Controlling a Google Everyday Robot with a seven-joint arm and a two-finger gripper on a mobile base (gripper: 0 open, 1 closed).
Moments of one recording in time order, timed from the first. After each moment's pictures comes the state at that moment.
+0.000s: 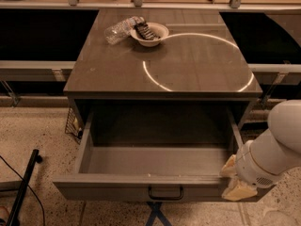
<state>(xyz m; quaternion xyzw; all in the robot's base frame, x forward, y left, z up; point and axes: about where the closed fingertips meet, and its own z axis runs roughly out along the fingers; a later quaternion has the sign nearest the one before) 0.354 -0.215 0.696 -0.64 0.76 0.09 0.09</state>
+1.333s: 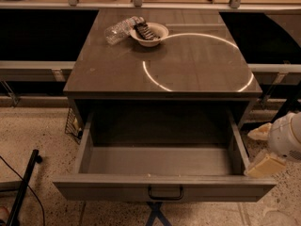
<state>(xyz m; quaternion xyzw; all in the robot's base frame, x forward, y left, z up) 0.407 -0.277 0.757 -0.56 0.81 0.05 0.18</state>
